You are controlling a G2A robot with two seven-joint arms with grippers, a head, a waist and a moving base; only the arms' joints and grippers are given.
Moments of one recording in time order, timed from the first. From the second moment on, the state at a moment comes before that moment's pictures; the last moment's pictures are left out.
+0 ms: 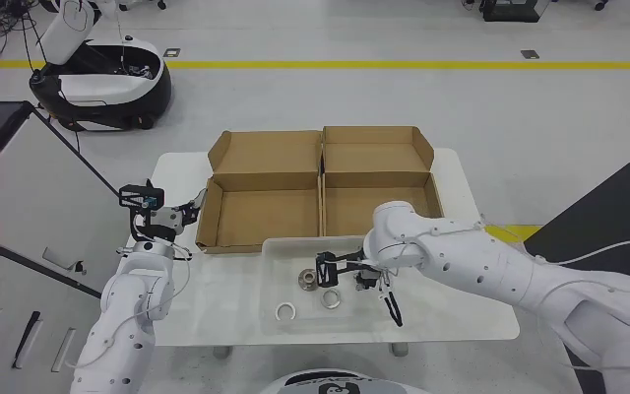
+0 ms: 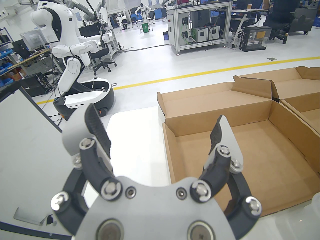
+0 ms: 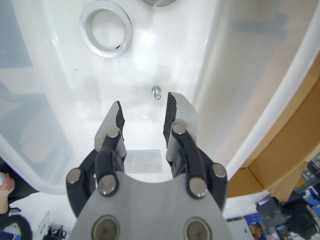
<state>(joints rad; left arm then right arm) 1.73 -1.15 -1.60 -1.80 1.33 0.00 0.00 -0.63 -0.98 0.22 -1.72 -0.67 -0.51 1.31</state>
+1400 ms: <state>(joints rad) 1.73 -1.15 -1.60 -1.80 1.33 0.00 0.00 -0.65 -1.02 0.21 -1.65 -0.71 -0.52 1.30</state>
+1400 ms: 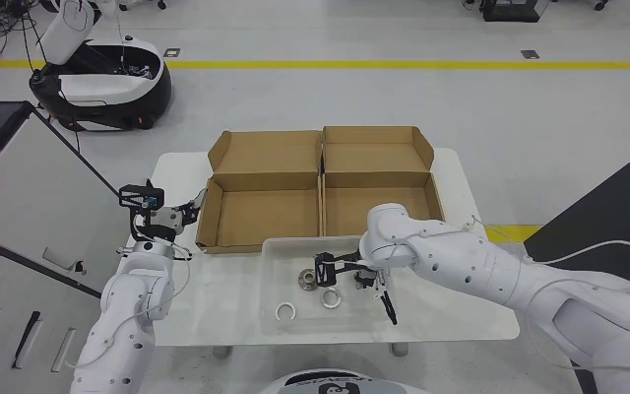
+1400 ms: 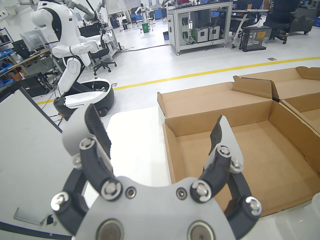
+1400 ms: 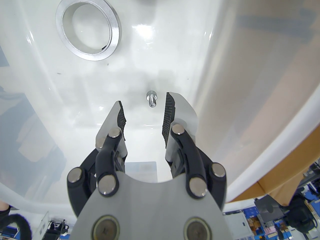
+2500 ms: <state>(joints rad) 1.73 -1.15 -1.60 -1.80 1.33 0.00 0.00 -0.64 -1.02 0.20 -1.64 -0.70 -0.52 1.30</state>
